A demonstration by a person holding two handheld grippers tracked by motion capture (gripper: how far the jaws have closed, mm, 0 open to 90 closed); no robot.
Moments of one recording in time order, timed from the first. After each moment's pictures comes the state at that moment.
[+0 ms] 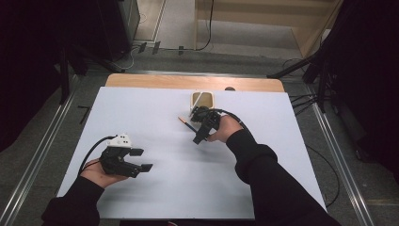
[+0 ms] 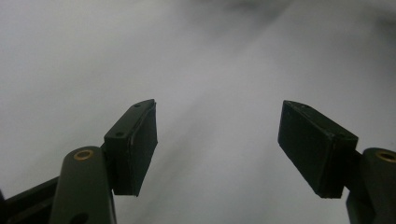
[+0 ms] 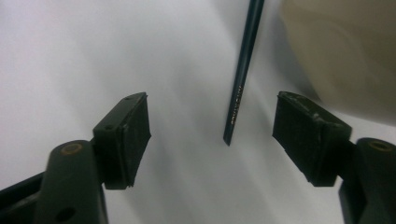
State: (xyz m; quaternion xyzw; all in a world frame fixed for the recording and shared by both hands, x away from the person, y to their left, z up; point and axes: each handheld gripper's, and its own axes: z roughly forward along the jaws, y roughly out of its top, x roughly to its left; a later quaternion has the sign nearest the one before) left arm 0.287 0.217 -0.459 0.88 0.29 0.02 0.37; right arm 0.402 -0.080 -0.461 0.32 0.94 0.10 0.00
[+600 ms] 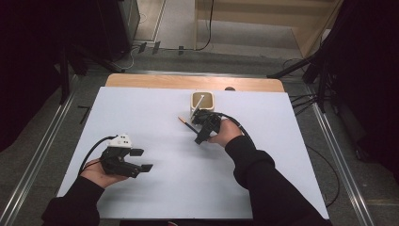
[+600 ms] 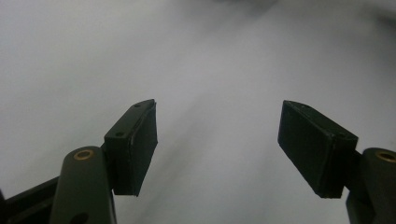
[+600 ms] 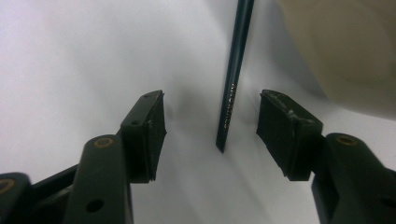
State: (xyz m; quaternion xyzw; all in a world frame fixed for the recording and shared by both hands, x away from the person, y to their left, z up) left arm 0.287 0.216 -0.460 0.88 0.29 0.02 0.37; right arm 0.402 -0.083 -0.479 0.33 0.94 0.11 0.01
